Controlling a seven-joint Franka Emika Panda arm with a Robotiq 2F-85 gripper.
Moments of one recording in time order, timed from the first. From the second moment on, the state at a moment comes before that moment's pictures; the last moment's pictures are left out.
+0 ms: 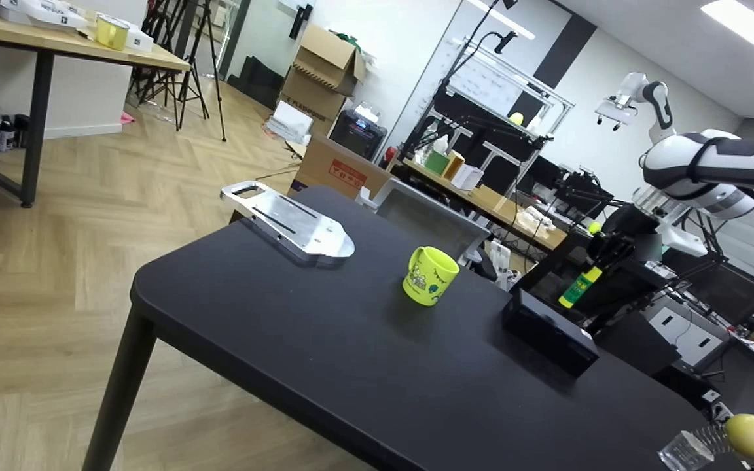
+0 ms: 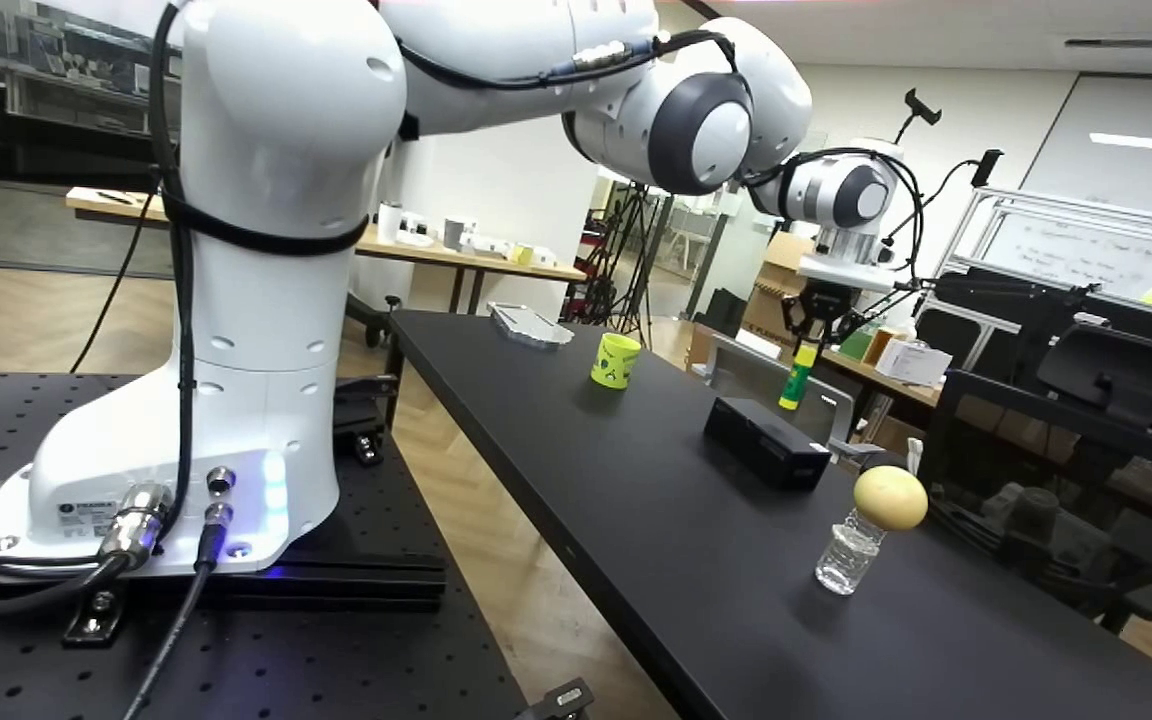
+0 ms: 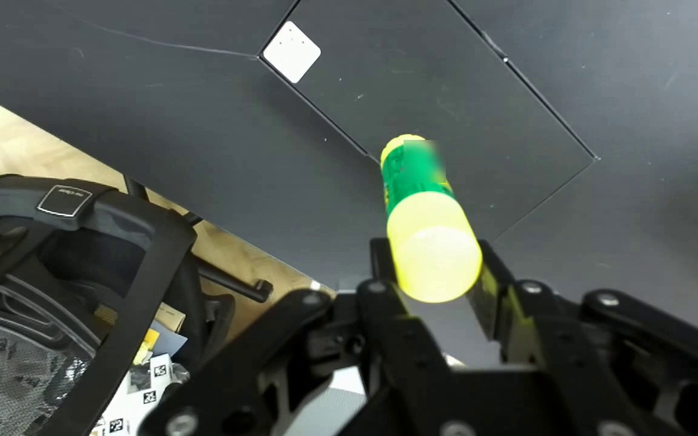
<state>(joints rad) 0.02 1.13 0.09 -0.61 -0.10 1.92 -0.50</state>
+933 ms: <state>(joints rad) 0.00 1.18 0.10 -0.61 -0.08 2.00 -0.50</state>
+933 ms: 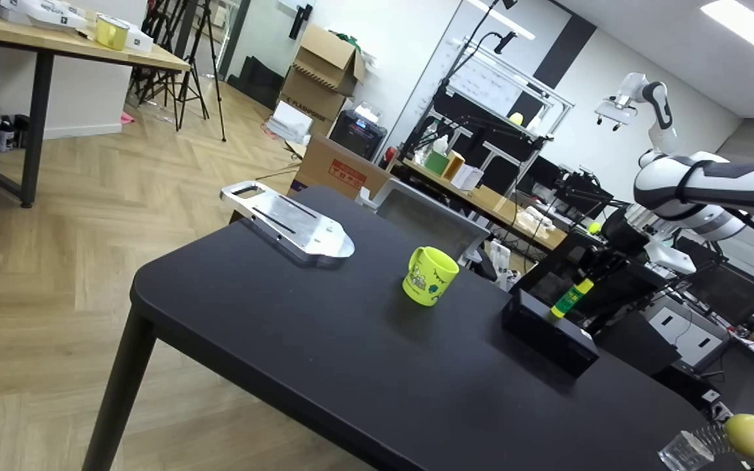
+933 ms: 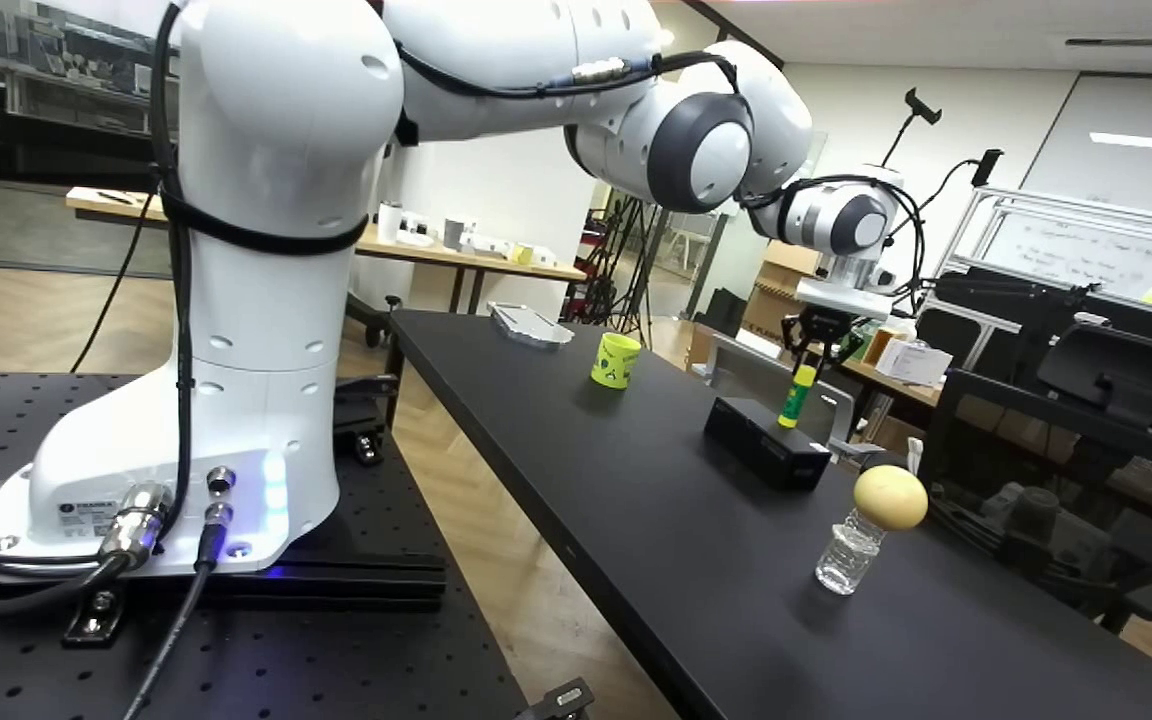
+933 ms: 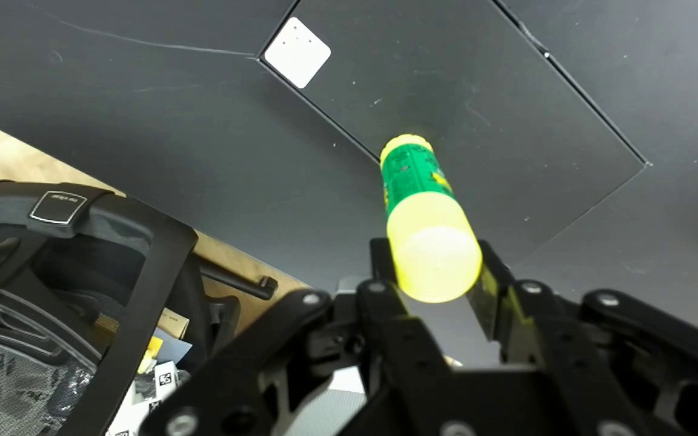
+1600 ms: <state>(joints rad) 0.00 1.18 0.10 -0.62 -0.07 1.97 -0.49</state>
